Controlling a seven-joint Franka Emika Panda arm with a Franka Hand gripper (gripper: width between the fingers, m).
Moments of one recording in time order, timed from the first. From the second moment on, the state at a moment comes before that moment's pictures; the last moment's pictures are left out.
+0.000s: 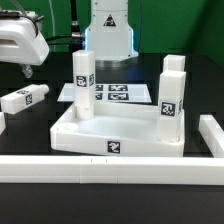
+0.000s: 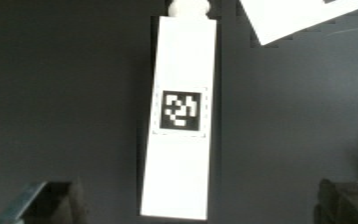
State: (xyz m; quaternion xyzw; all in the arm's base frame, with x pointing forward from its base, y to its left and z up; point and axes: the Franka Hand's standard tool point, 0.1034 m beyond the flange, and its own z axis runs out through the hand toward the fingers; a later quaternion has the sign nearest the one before) arm 0.421 -0.215 0.076 -0.94 0.19 0.26 0.06
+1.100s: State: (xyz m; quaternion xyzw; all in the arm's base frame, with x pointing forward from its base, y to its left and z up) arm 0.418 -0.217 0.048 -0.86 0.19 0.46 0.10
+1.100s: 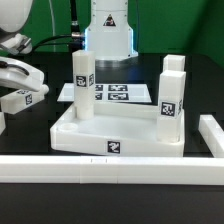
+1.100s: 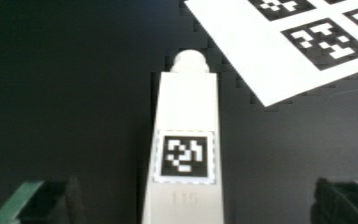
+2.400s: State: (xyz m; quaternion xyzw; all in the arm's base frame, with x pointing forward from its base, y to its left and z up) arm 0.416 -0.213 0.019 -0.87 0.19 0.45 0.09
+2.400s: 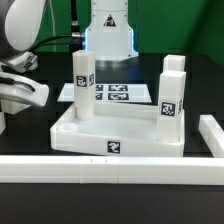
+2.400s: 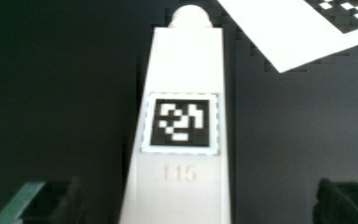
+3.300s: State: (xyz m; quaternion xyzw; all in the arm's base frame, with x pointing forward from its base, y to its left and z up) arm 0.415 -0.221 0.014 -0.84 0.20 0.50 0.08
